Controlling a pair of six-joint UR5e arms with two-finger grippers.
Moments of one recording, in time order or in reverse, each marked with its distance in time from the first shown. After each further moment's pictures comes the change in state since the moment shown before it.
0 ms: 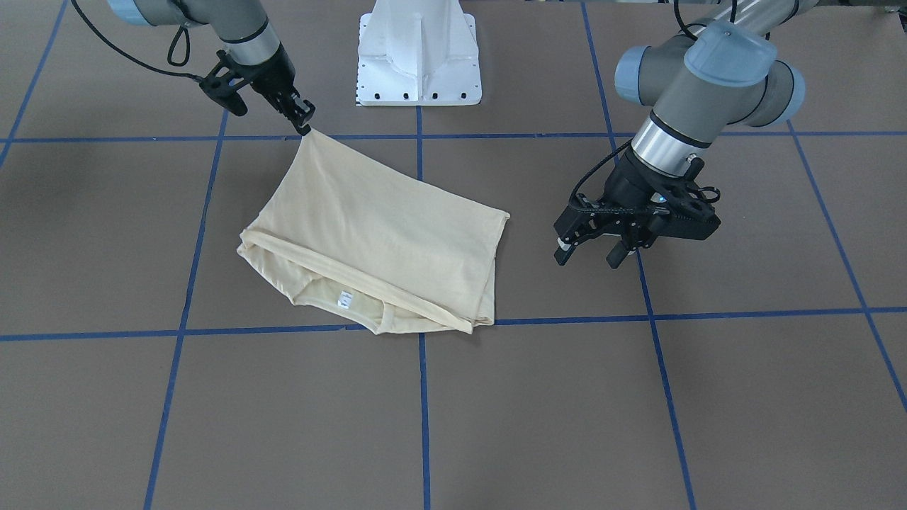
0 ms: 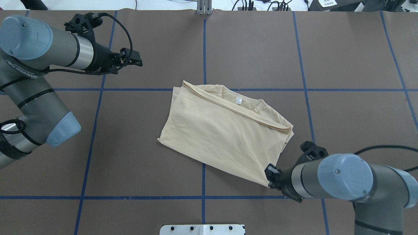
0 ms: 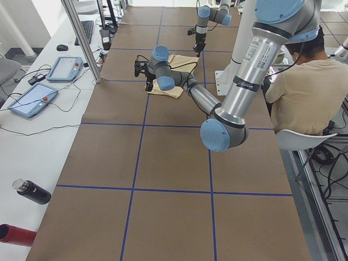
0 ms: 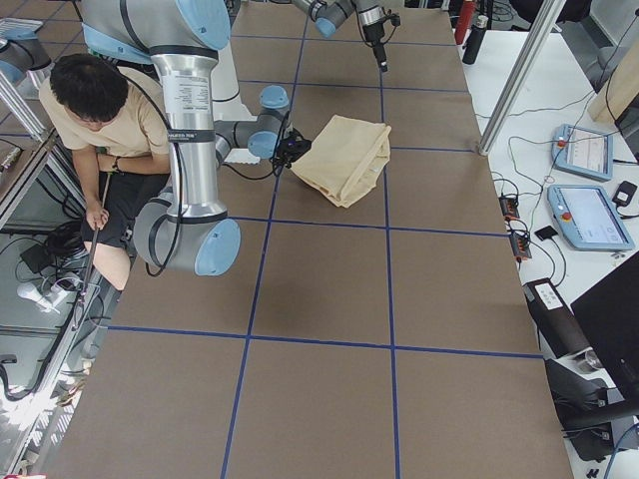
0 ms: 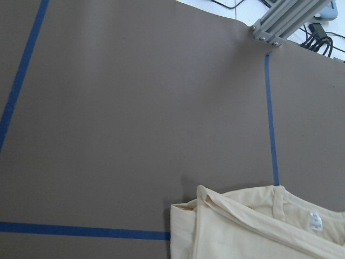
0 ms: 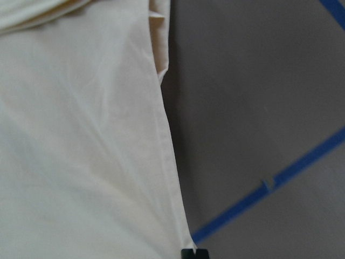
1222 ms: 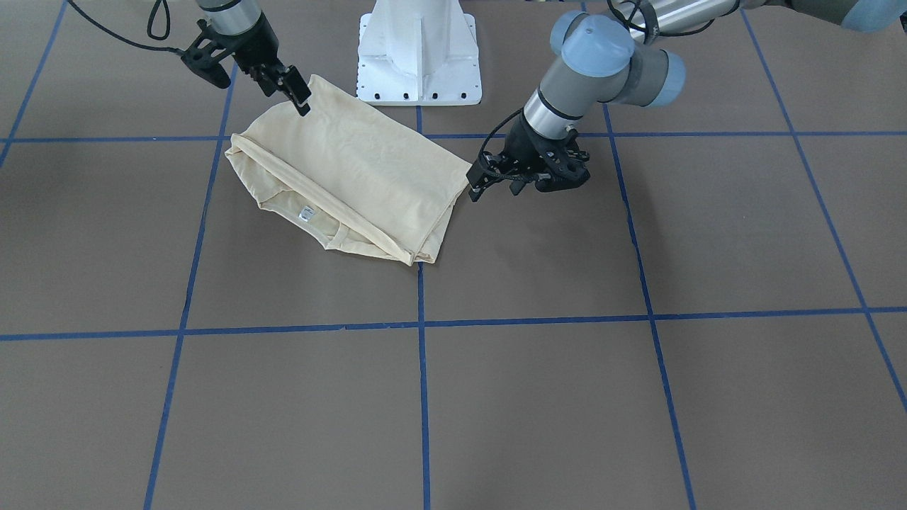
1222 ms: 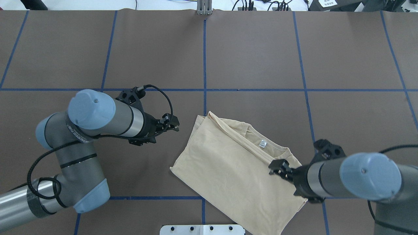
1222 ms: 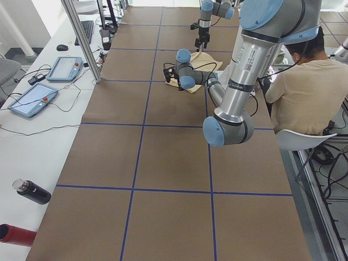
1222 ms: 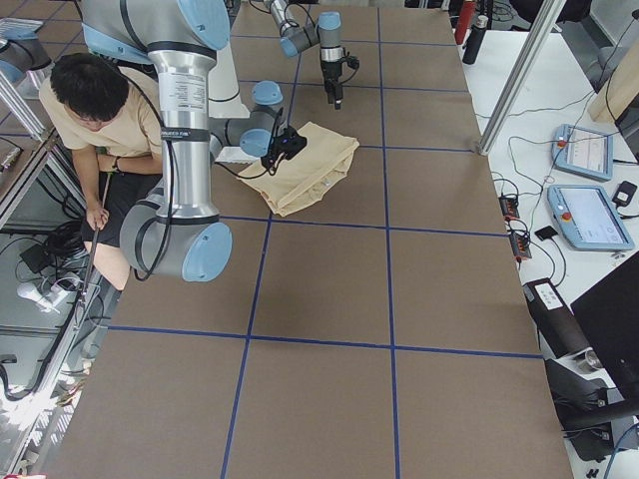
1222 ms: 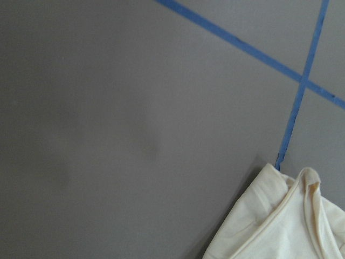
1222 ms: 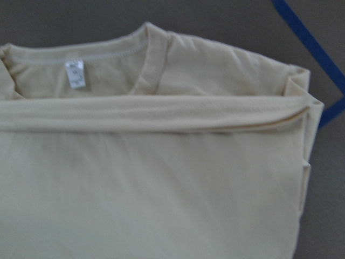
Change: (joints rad) left arm 0.346 -0.002 -0.051 0.088 0.071 -0.391; right arm 0.155 -0.013 0.017 -0.002 0.041 -0.085
